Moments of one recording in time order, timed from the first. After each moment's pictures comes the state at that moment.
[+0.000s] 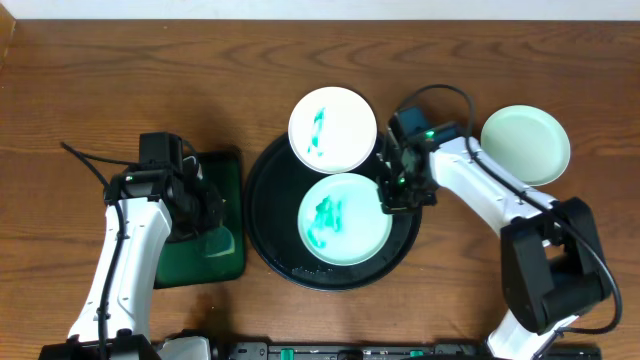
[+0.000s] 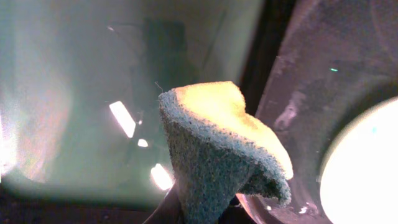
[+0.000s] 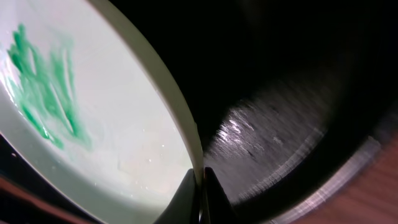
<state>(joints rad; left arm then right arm) 0.10 1.36 0.93 -1.00 0.18 -0.28 0.43 1.86 1.24 -0.94 -0.29 0.26</state>
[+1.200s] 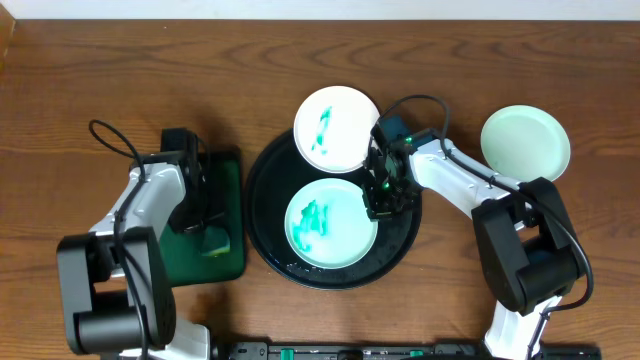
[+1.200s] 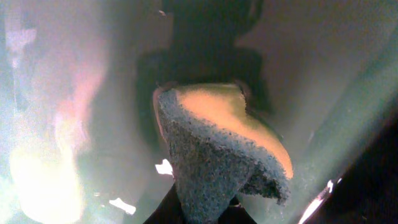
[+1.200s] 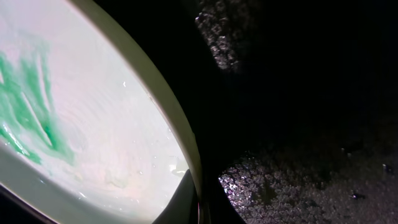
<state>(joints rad) 0.10 1.68 0.94 -0.84 0.03 -0.31 0.47 1.97 1.24 -0.87 -0.36 0.27</state>
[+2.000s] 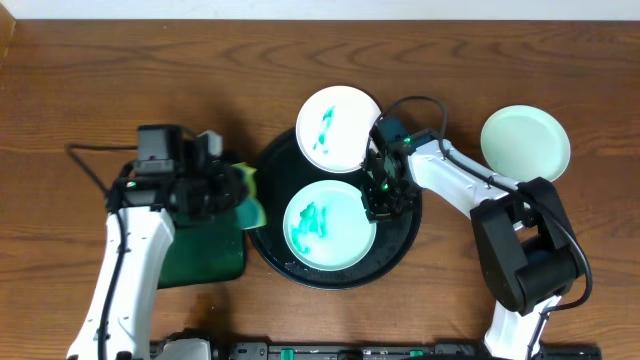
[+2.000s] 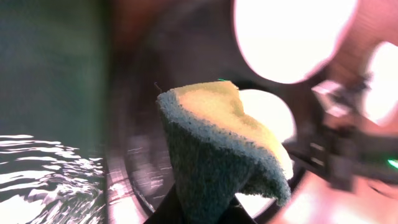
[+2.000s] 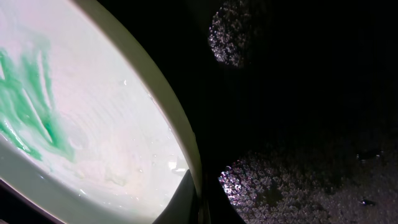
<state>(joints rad) 0.05 1.31 0.94 -0.82 0.54 -0.29 0.47 1.97 1.24 -0.87 -0.37 0.26</state>
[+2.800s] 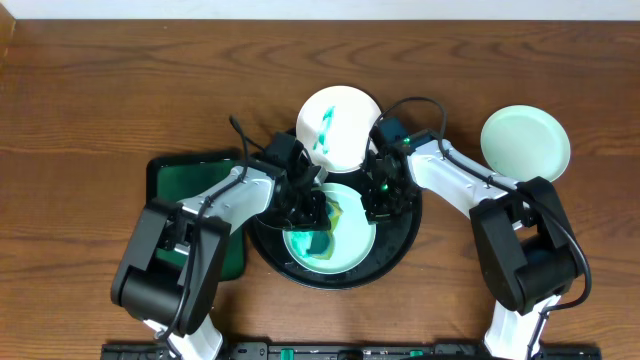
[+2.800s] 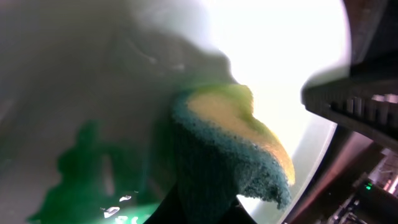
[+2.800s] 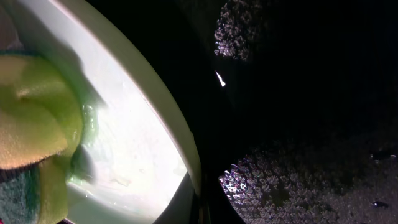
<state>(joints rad) -0.38 1.83 0.95 -0.58 0.61 -0.28 0.48 1.98 1.24 -0.88 -0.39 0.26</state>
